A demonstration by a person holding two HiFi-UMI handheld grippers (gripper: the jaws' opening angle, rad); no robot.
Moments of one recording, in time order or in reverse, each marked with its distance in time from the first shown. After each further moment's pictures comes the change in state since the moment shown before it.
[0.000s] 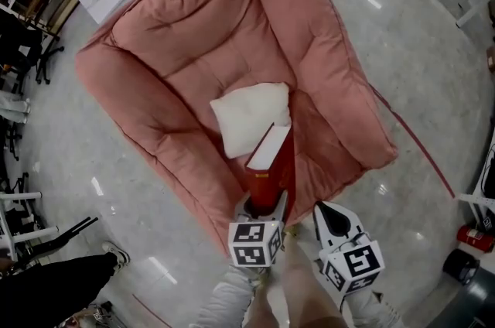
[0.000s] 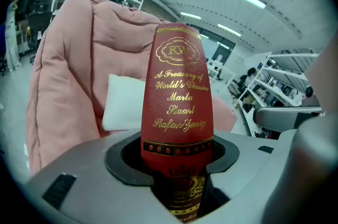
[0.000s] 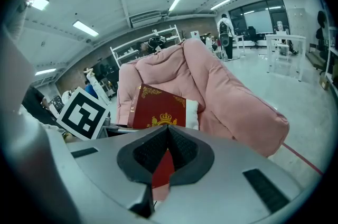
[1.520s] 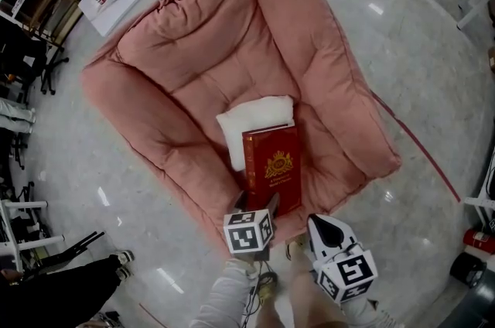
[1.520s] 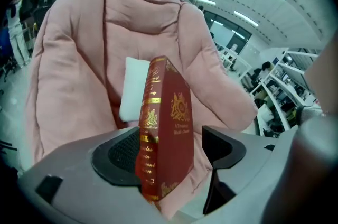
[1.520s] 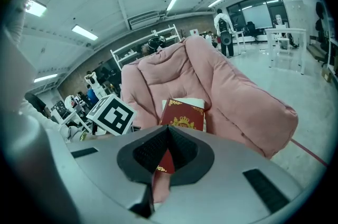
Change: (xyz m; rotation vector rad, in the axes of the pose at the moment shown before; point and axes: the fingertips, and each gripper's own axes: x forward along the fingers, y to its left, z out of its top) left arm 0.029 0.064 -0.018 -0.073 0.158 0.102; right arm 0.016 0.019 -0.004 0.041 0.002 0.035
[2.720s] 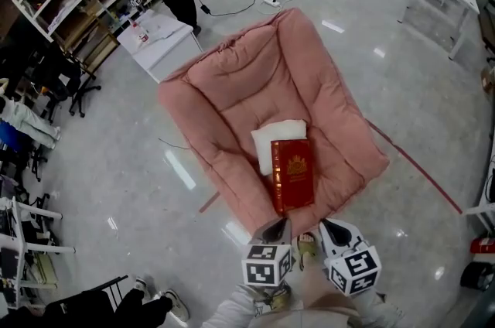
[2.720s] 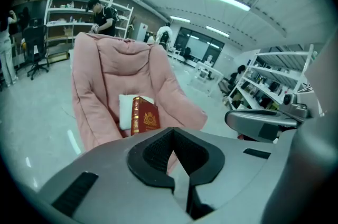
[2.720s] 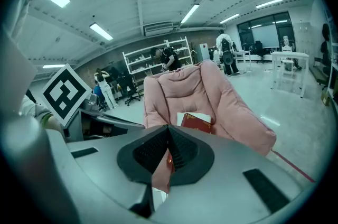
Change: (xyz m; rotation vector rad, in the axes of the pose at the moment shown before) left arm -0.207 -0.083 -0.004 0.162 -0.176 -0.142; right arm -0.100 0.085 0.025 -0.147 -0.100 -0.003
